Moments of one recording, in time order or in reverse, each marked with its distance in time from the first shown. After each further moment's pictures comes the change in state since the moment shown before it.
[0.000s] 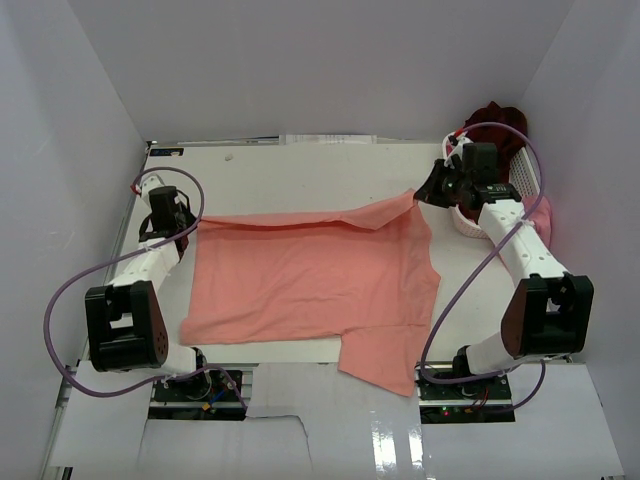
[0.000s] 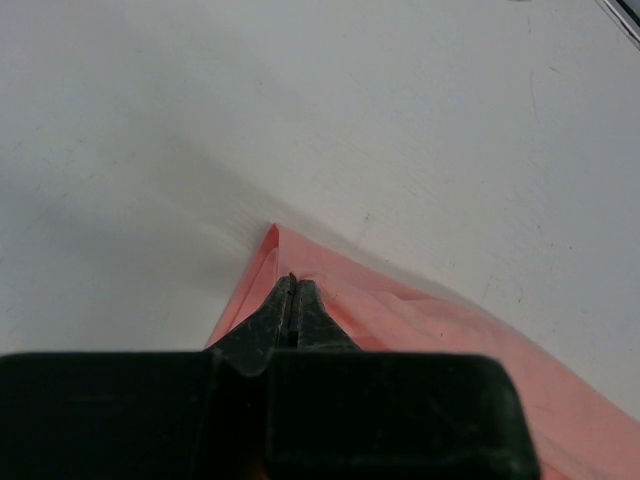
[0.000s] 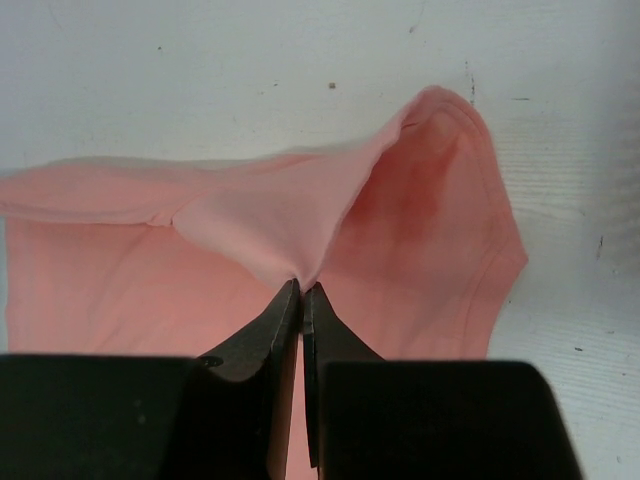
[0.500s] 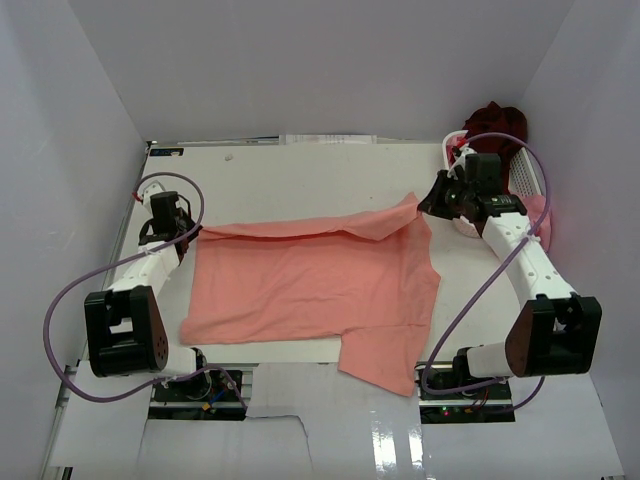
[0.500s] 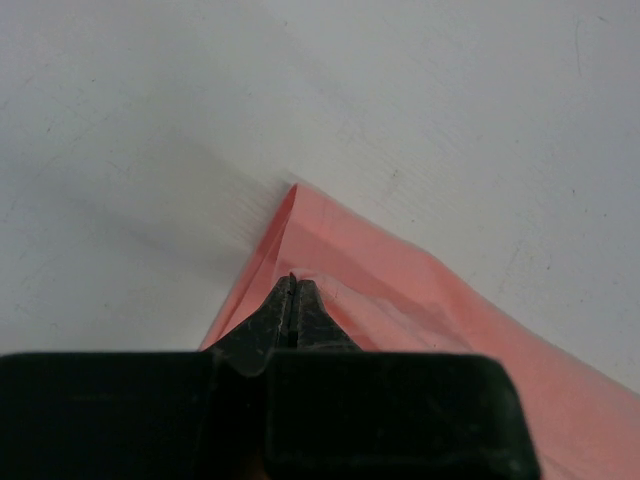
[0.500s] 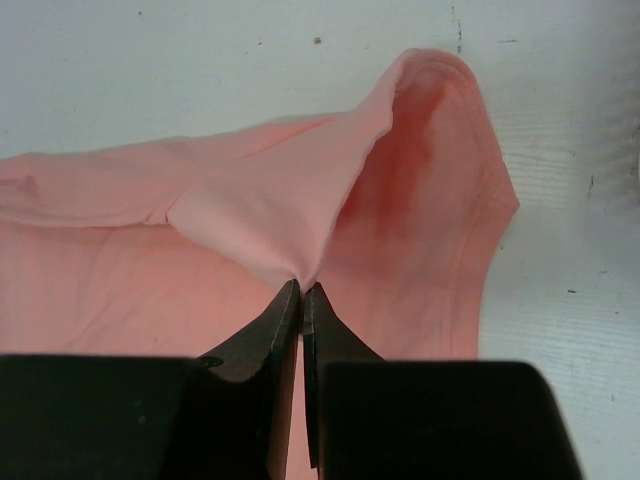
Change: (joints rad) left arm 0.000 -0.029 -0.025 -0.087 0.010 -0.015; right arm 0.006 -0.106 -0.080 -0.058 0.033 0.000
